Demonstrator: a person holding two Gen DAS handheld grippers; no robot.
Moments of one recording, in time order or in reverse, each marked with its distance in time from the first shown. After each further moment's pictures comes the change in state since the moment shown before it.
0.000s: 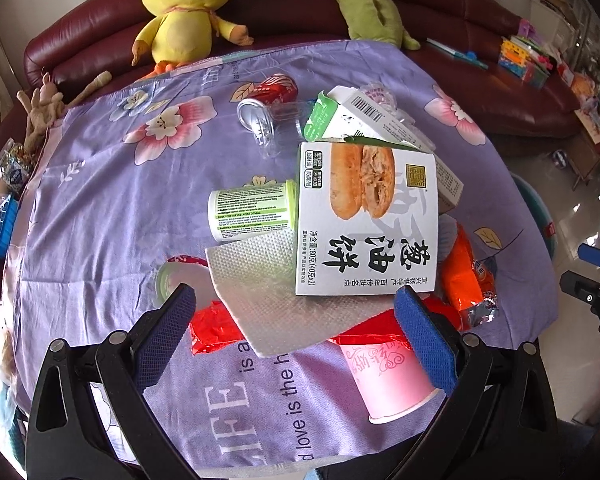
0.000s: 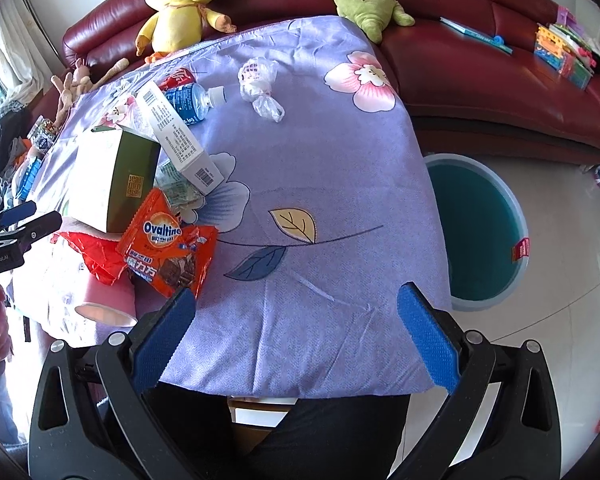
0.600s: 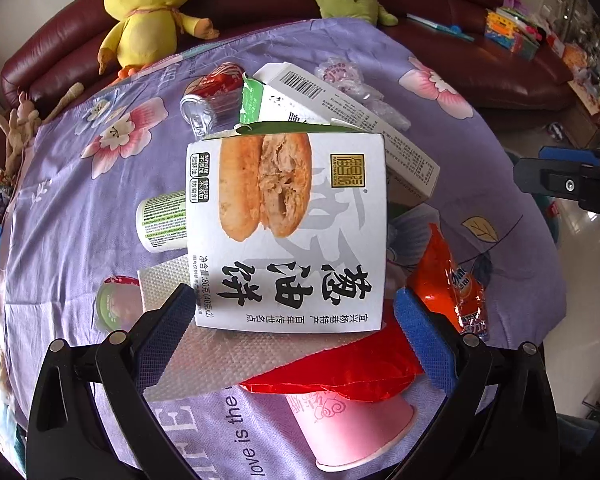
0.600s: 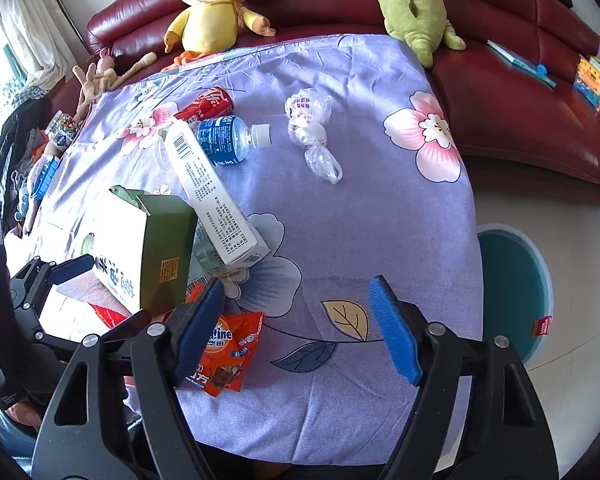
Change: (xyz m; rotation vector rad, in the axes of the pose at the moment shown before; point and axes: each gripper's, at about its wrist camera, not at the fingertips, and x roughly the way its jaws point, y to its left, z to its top) left arm 0.042 -0.060 0.010 0.069 0.033 0.026; right arm 0.025 0.037 0.076 -0.078 0.033 0.054
